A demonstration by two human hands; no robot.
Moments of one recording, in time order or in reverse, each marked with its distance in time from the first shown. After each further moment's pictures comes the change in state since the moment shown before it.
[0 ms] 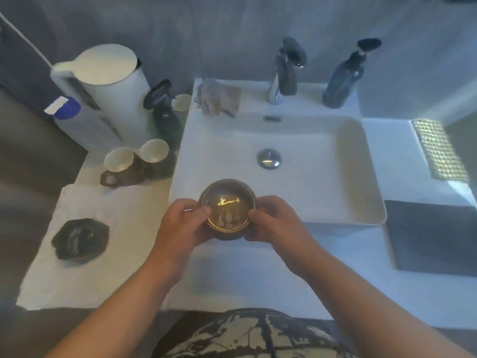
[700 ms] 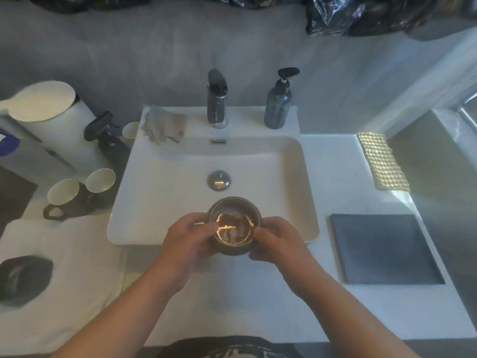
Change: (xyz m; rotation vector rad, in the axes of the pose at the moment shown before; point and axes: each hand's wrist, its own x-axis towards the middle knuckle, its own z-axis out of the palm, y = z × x) left_hand -0.009 0.002 0.137 -0.052 -0.146 -0.076; right_hand -0.023 0.005 -0.133 0.076 0.097 0.019
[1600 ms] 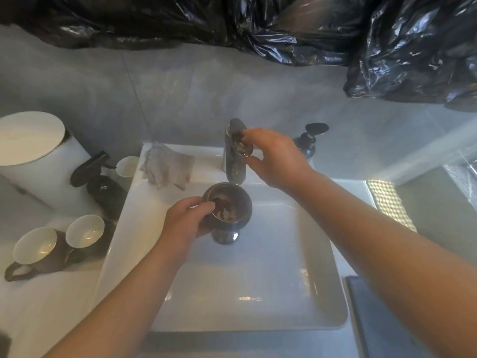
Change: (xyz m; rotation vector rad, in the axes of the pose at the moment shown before) left_hand 0.176 0.081 -0.011 -0.037 0.054 0.070; right_hand 0.195 -0.212 0.031 -1.202 0.211 -0.919
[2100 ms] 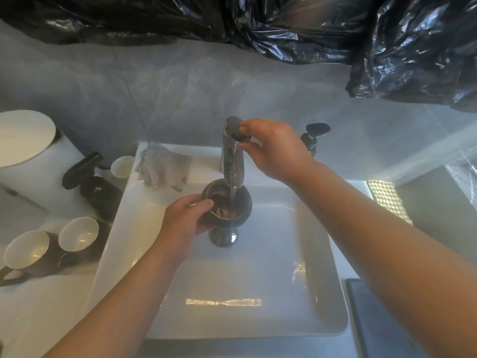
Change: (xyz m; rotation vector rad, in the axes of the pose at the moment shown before) left_hand 0.010 0.003 0.006 -0.053 -0.043 0.001; right_hand 0.020 0.007 -0.002 -0.028 0.118 -0.130
